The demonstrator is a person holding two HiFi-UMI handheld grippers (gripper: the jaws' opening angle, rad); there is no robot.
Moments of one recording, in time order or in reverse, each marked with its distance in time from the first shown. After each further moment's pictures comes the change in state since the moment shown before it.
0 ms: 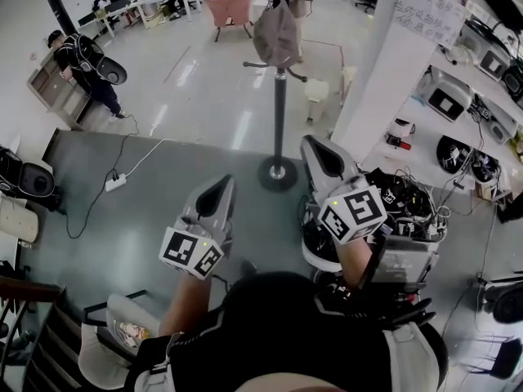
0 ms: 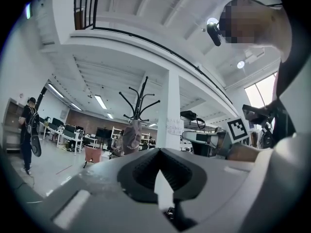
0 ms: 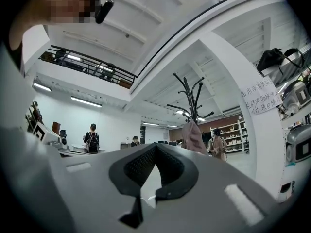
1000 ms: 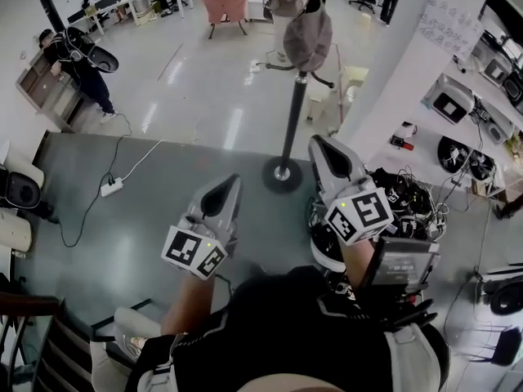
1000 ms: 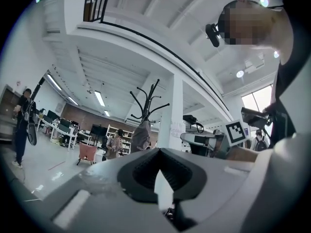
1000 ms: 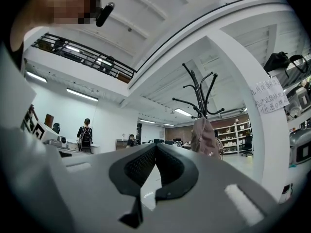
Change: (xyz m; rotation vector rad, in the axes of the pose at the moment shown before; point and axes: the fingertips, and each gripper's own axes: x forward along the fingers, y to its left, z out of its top) left arm -0.019 0.100 0.002 -0.063 -0.018 -0.074; right arm 0.084 0.046 -0.023 -0.043 0.027 -0.057
